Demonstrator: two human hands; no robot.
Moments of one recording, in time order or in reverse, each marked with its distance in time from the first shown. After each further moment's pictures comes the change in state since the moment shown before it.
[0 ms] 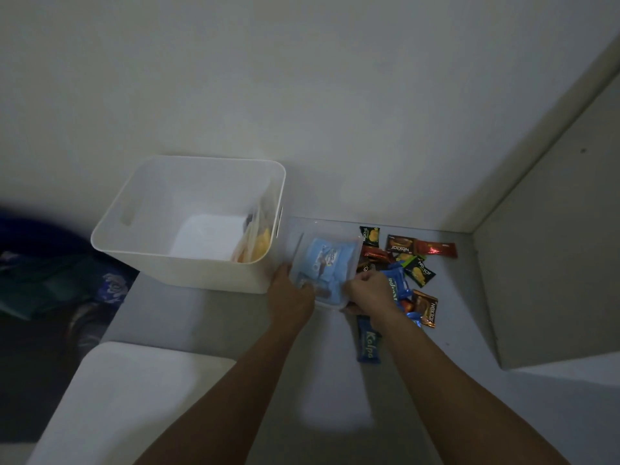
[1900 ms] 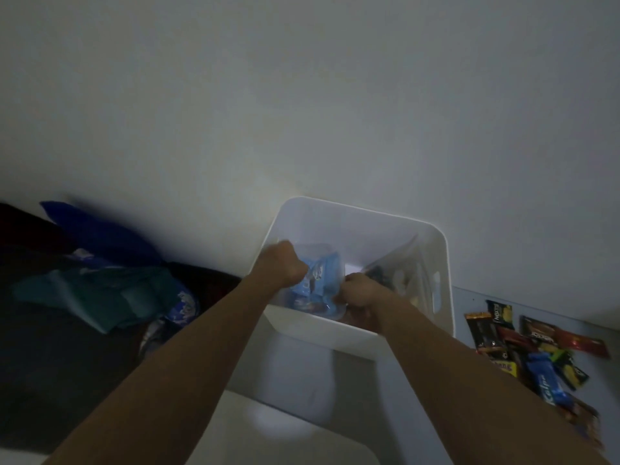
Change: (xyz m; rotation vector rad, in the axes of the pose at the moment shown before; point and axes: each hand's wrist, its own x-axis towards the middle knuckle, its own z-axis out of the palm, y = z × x) left_hand 0.217 -0.035 -0.254 0.417 -0.164 0.108; right_hand 0.083 -0.086 0.291 -0.314 -0.363 0.078
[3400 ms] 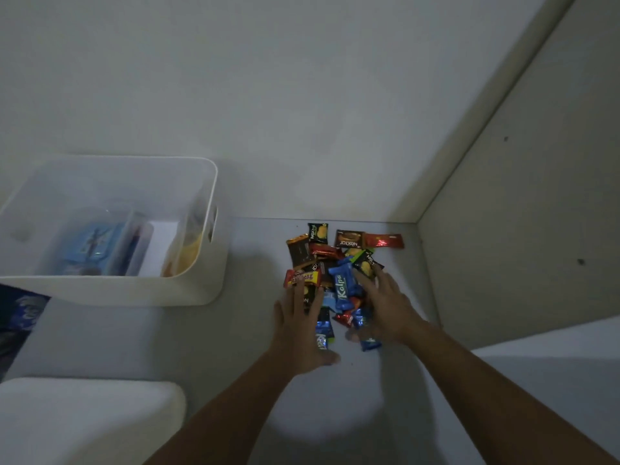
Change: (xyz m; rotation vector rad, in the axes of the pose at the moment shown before) left_hand -0.160 0.157 0.370 0.404 -0.255 0.529; right_hand -0.167 0.275 -0.320 -0.930 0.300 -0.185
